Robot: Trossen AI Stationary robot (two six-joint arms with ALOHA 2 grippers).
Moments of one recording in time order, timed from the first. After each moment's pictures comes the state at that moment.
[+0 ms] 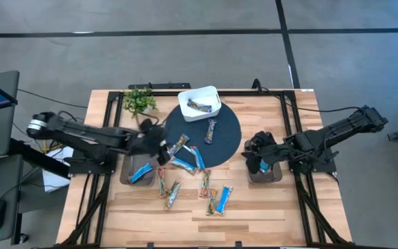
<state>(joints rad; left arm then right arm) -0.12 1.22 0.91 -0.56 -0.50 -0.44 0.34 1.01 0.72 -0.58 0.46 0.84</state>
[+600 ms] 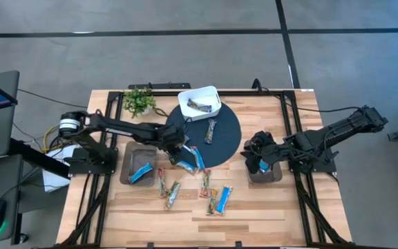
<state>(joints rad) 0.11 1.62 0.90 -0.43 -0.09 -0.36 0.34 1.01 0.72 -0.54 0.47 0.84</state>
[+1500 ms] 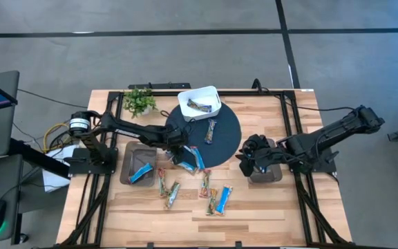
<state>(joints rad) 0.11 1.72 0.91 -0.36 -0.18 -0.26 0.33 1.12 0.72 -0.46 0.47 0.84</state>
